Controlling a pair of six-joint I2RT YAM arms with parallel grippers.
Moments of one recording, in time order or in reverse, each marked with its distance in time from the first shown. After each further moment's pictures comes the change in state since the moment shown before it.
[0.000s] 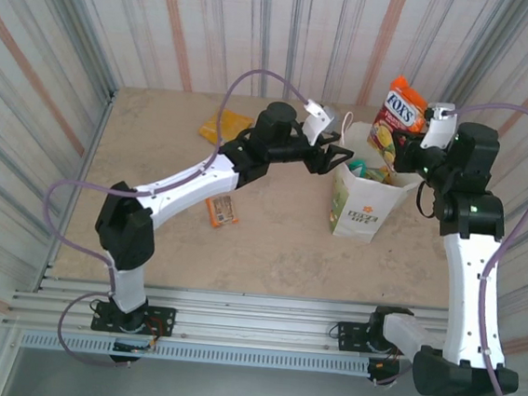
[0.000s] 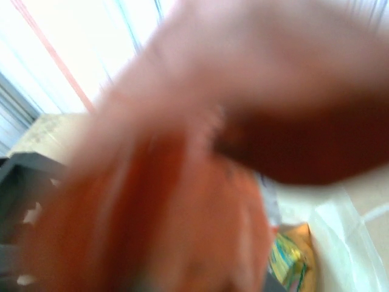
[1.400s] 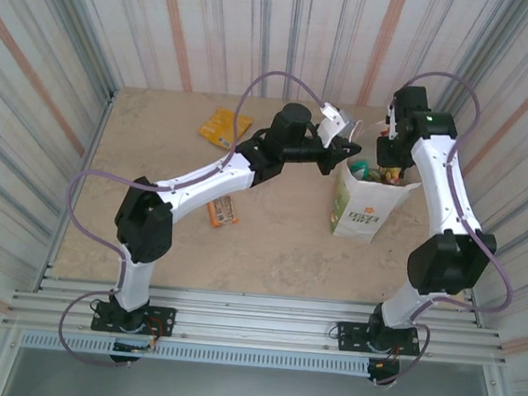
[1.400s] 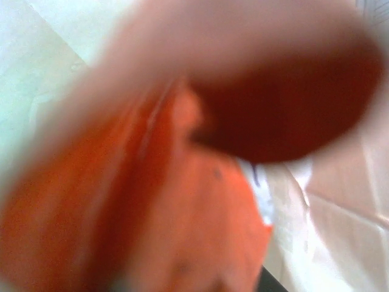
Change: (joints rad) left arm -0.024 0.073 0.055 0.033 0.071 0.045; right arm 0.099 0.629 0.376 -0.502 0.462 -0.090
